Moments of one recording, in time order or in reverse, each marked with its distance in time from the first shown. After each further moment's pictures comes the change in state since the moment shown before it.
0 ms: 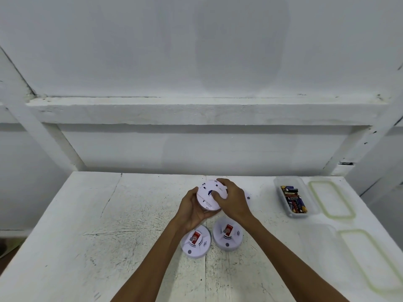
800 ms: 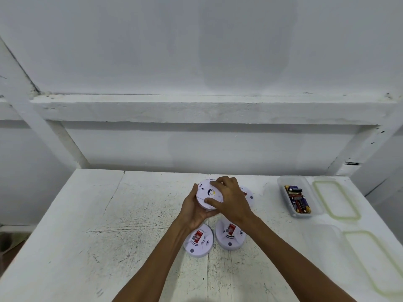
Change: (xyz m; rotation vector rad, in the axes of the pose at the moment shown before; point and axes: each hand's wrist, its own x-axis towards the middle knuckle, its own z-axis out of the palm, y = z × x) left_hand 0.006 -0.003 -0.011 -0.055 0.043 0.005; right_hand -0.003 -0.011 0.002 -0.327 -0.064 -0.302
